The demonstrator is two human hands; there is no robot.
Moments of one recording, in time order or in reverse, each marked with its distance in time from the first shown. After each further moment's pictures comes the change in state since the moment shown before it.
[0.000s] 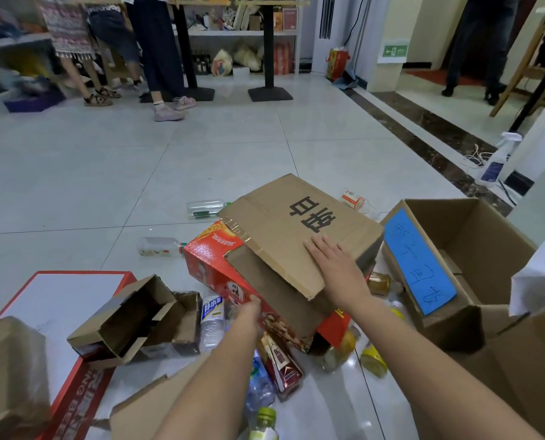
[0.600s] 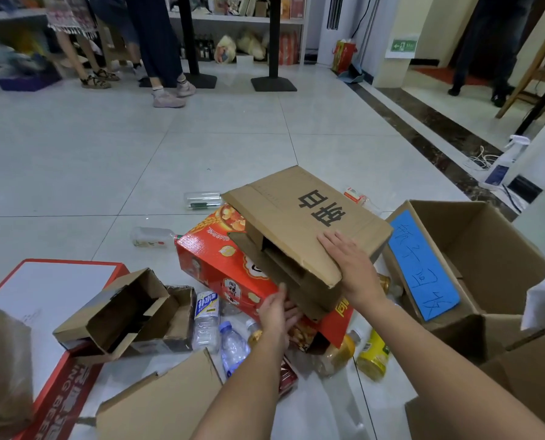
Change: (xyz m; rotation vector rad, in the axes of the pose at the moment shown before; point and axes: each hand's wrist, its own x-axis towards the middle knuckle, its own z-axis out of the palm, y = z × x) left_hand -0.023 -0.024 0.049 -0.439 -0.258 0.130; right_hand 0.000 0.023 -0.005 0.213 0.126 0.005
